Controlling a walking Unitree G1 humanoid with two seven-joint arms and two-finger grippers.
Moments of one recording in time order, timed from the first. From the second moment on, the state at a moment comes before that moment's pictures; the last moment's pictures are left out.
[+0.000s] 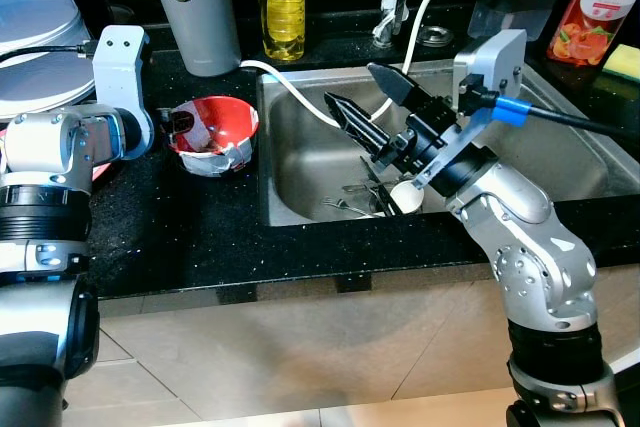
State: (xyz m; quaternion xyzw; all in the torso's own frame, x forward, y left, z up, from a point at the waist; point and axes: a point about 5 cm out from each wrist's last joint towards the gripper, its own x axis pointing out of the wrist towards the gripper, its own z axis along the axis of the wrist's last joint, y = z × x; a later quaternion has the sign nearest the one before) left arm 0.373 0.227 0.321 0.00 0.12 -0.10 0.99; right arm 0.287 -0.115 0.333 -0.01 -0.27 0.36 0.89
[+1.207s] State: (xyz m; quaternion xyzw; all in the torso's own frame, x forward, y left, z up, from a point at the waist) left arm 0.340 0.171 0.365 0.14 -0.27 -0.15 0.94; right arm 0.315 -0.118 0.326 0.06 -0.21 0.21 0.95
